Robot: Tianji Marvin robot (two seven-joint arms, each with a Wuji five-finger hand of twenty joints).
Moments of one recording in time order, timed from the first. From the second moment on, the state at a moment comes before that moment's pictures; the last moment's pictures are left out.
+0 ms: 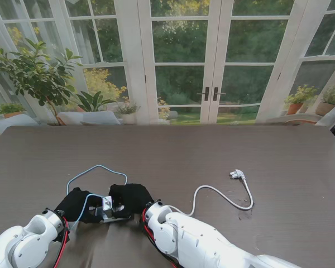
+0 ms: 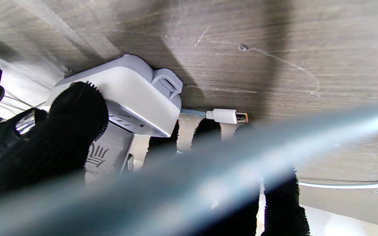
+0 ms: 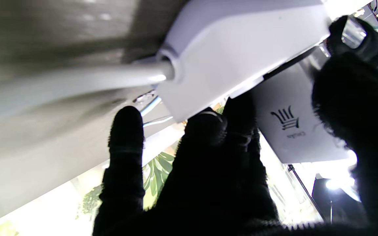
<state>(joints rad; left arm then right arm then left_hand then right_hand) 1.74 -1.04 -1.46 -1.47 0.87 -0.36 -0.03 -1.01 -1.58 0.32 -0.67 -0.46 -0.29 -0.56 0.56 -0.72 0.76 -0.19 0.88 0.08 0.34 0.52 0.95 0.22 0.31 0.65 0.67 0.33 0.54 0.61 0.14 0.34 0.96 0.64 0.29 -1.03 1.25 -0.25 0.55 -0.03 1.16 0.29 0.97 -0.22 0.76 0.62 1.09 -0.24 0.68 1.62 0.51 0.23 1.05 0.52</state>
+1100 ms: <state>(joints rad) 1.73 -1.04 -1.45 -1.48 0.86 -0.35 -0.05 -1.06 -1.41 0.42 -0.94 -0.49 -0.11 -0.44 0.57 -0.72 0.76 -0.19 0.88 0.10 0.35 0.52 0.96 0.22 0.31 0.65 0.67 0.36 0.55 0.63 0.14 0.34 0.96 0.64 0.17 -0.82 1.15 -0.22 0.33 -0.13 1.16 0.22 0.58 0.05 0.61 0.41 0.84 0.18 0.51 1.49 0.41 0.25 0.95 0.60</state>
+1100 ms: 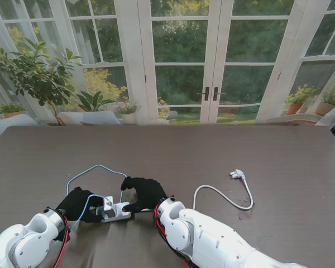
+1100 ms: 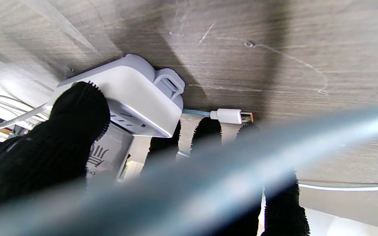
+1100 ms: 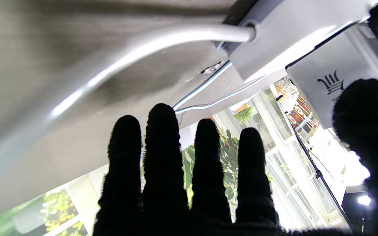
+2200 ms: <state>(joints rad) 1.72 -1.03 -1.45 -1.48 0.85 -0.35 -0.06 -1.07 -1.35 0.34 -1.04 -0.65 -0.02 -0.41 0.58 -0.72 0.74 -0.19 0.88 0.10 0.36 0.52 0.96 0.22 0.32 0.66 0.67 0.37 0.56 0.63 0.14 0.34 0.96 0.64 0.69 -0.99 1.45 -0.33 0.49 -0.29 1.16 0.22 0.83 0.02 1.06 1.08 1.08 0.11 1.19 1.49 0.59 0.25 1.21 0.67</state>
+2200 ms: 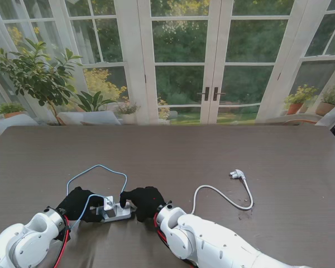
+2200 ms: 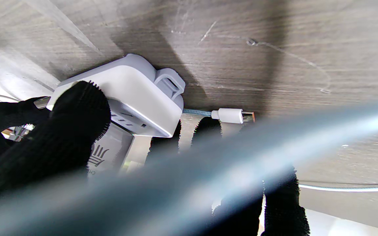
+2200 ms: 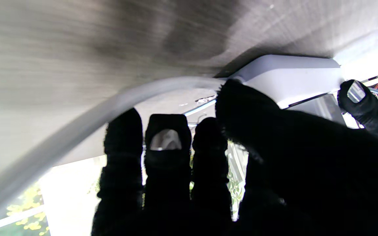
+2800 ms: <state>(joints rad) 1.73 -1.03 -1.45 -1.48 0.85 -0.35 -0.06 -1.03 -1.34 0.29 -1.08 -0.72 0.06 -0.36 0.58 -0.72 0.74 -0.19 0.88 0.10 0.36 0.52 0.96 0.22 0.32 0.66 0.67 0.37 0.56 0.63 0.14 0.34 0.96 0.64 0.63 -0.99 1.45 -0.31 0.47 -0.31 1.16 0.21 0.85 0.02 1.06 1.09 1.09 0.10 1.20 1.49 0.60 0.25 1.23 0.67</state>
